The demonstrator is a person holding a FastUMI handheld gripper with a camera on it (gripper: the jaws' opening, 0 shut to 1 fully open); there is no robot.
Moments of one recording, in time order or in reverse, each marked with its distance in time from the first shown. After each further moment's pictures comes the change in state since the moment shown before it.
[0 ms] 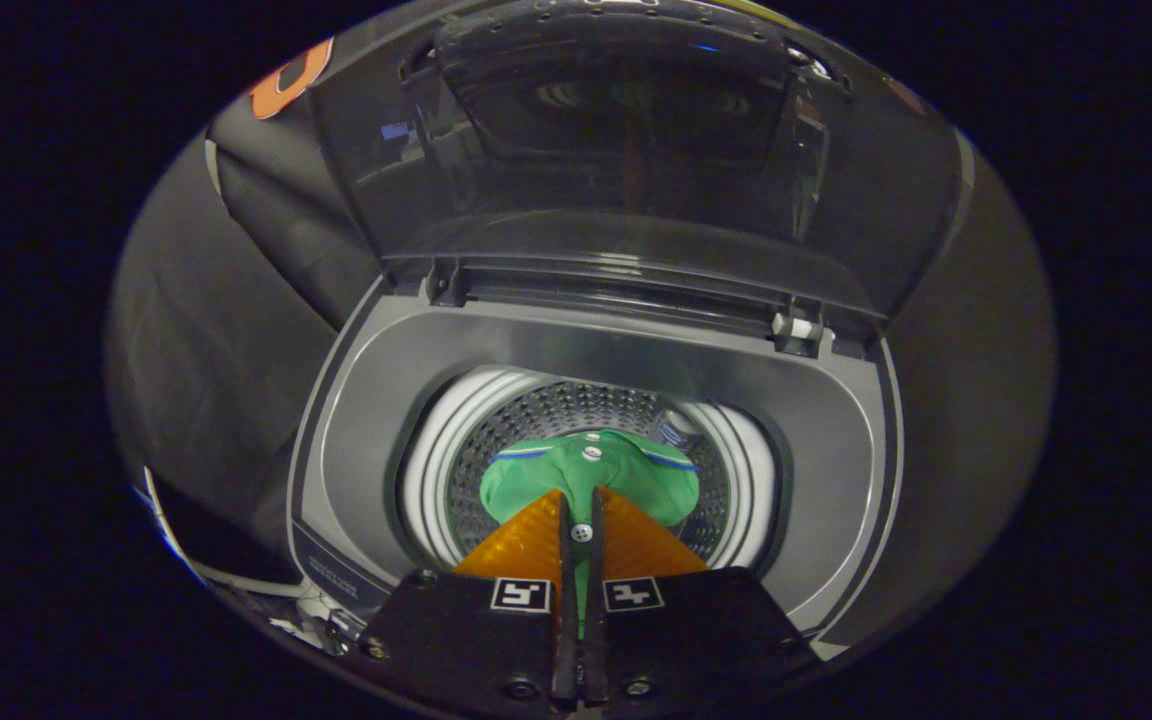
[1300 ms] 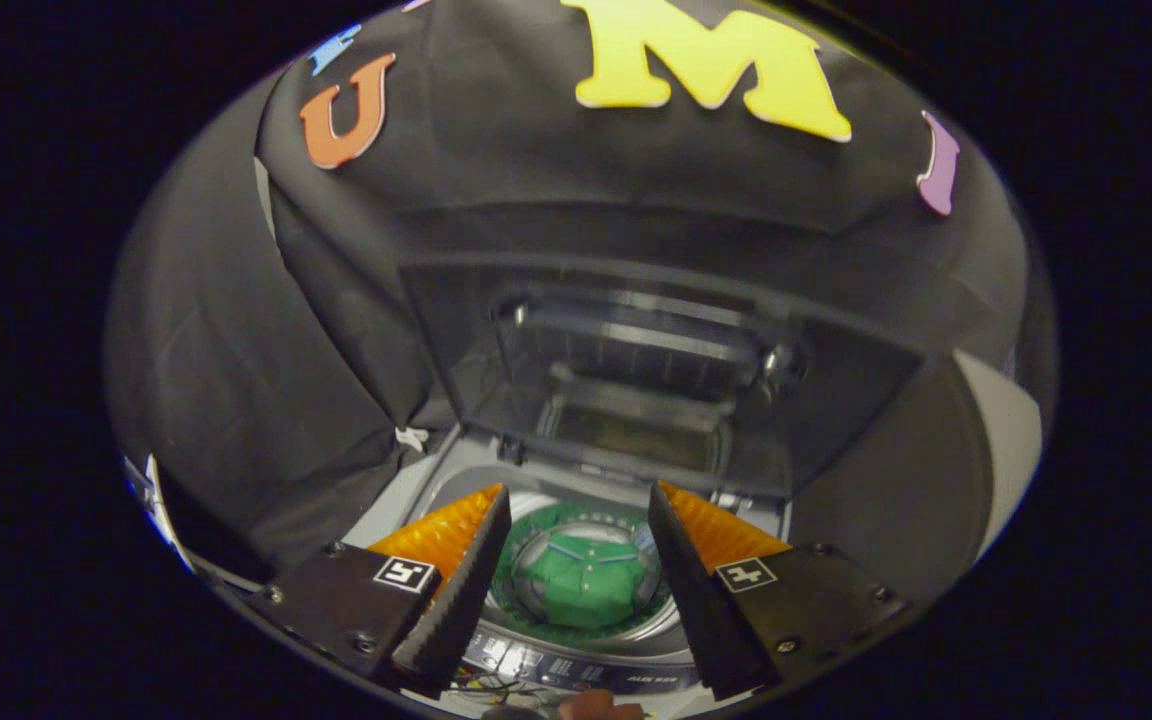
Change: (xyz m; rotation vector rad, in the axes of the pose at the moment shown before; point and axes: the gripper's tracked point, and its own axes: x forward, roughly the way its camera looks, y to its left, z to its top) arm -0.150 0.016 0.142 -0.124 -0.306 0.035
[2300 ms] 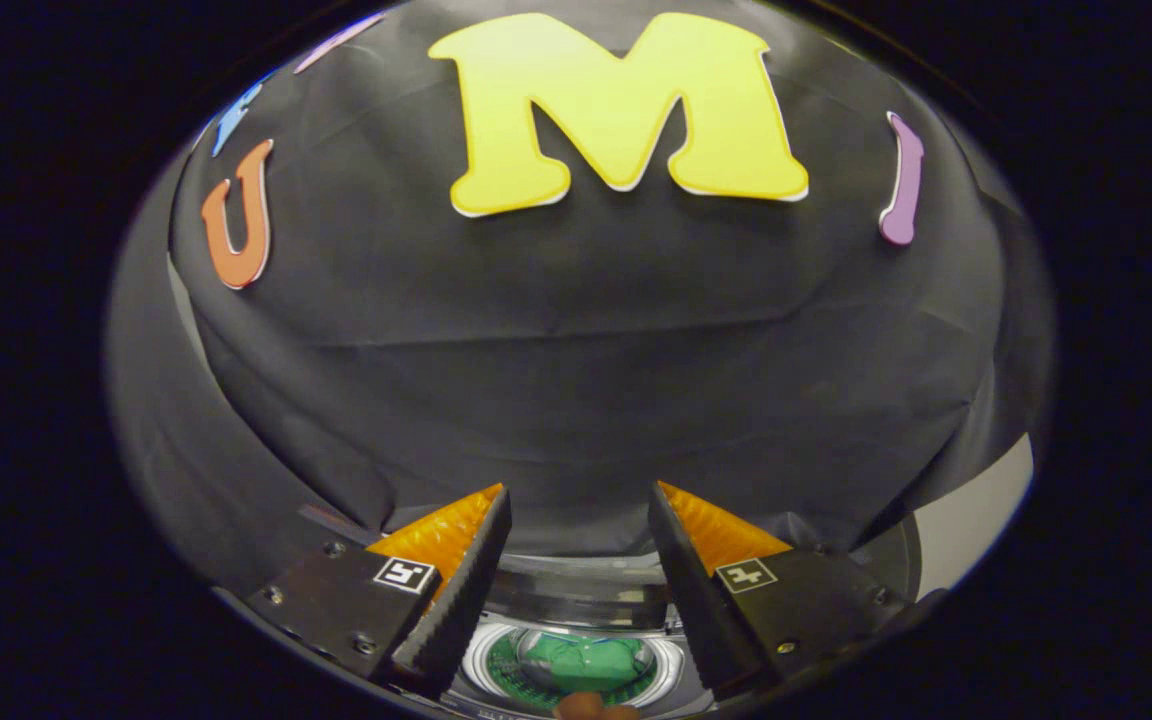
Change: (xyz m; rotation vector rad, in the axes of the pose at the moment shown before) arm 0.057 -0.059 0.130 0.198 -0.120 -0.112
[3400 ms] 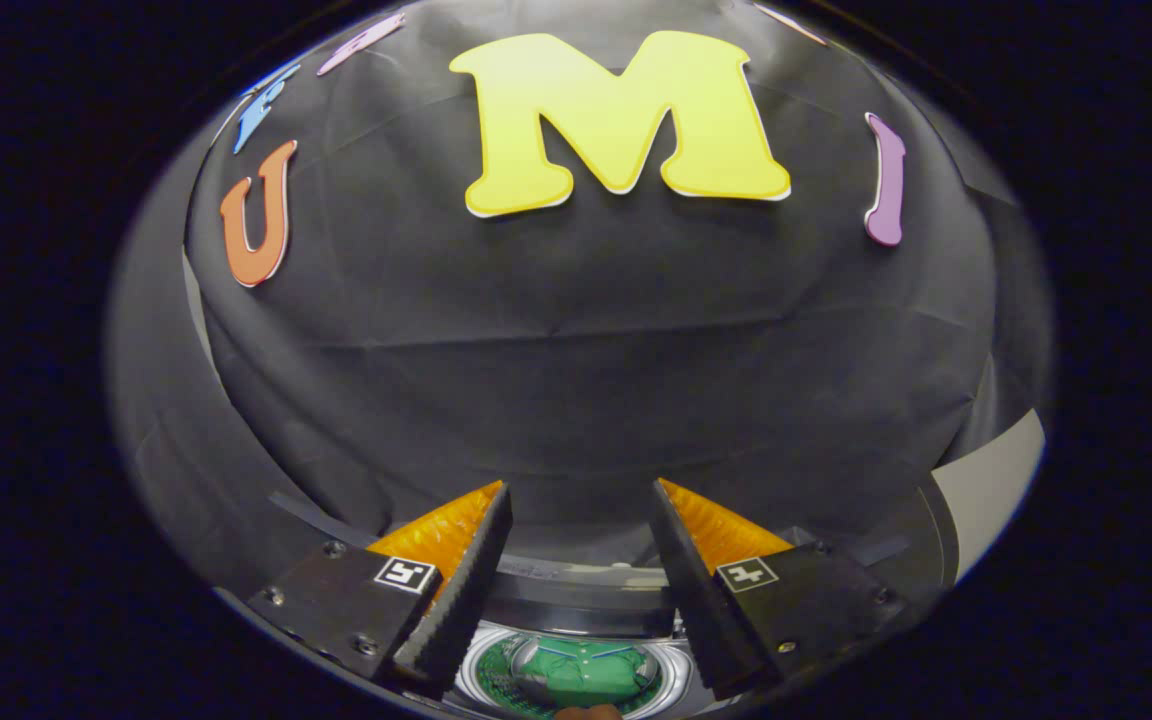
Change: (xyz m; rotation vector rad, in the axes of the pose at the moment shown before) arm -0.013 0.001 -0.029 -0.033 -0.137 0.012
